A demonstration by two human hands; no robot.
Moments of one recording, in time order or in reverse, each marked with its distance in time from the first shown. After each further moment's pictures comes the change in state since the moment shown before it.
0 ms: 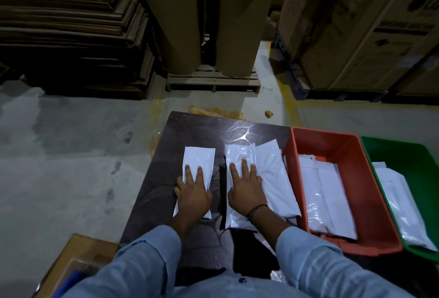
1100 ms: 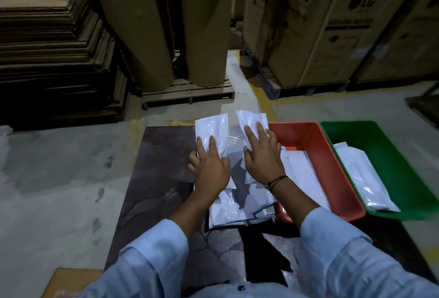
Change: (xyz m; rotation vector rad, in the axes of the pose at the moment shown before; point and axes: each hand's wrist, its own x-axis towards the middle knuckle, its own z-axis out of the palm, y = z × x) left_hand -0.026 0.123 -0.109 -0.330 0.123 0.207; right_hand -0.014 0.078 -0.104 0.107 0.473 0.096
